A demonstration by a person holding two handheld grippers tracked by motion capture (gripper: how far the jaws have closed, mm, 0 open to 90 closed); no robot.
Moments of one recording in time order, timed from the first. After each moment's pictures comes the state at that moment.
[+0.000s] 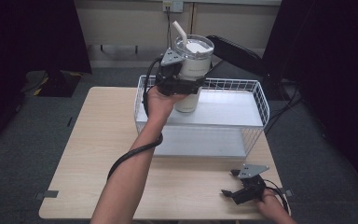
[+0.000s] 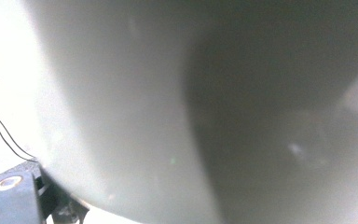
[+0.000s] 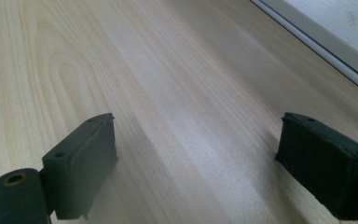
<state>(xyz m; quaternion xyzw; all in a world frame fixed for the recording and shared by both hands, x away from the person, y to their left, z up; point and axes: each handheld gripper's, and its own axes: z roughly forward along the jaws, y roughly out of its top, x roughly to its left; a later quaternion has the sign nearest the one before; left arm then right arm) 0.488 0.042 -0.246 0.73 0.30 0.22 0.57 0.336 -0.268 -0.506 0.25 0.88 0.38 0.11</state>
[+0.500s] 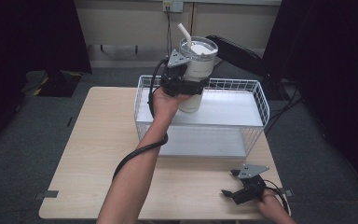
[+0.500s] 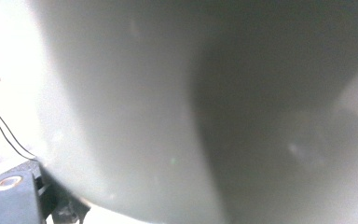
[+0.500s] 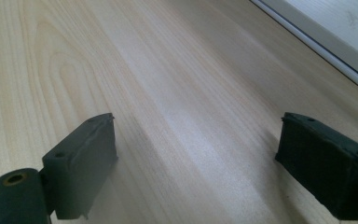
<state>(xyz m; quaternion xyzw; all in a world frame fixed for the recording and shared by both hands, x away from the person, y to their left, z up) 0.494 0.030 -0.254 0.73 0.30 0.23 0.57 0.335 -0.268 -0.506 0.26 0.88 0.38 0.11</state>
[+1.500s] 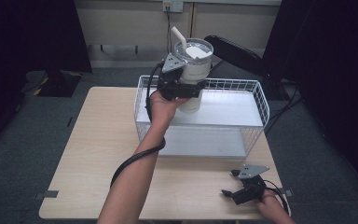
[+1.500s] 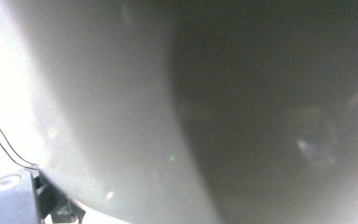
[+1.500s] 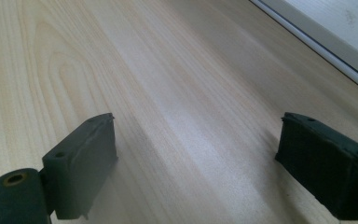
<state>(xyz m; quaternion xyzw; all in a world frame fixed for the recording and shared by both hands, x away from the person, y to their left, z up) 0.488 0.040 -0.263 0.72 0.30 0.23 0.59 0.334 -0.268 -0.506 0.26 0.88 0.38 0.11</state>
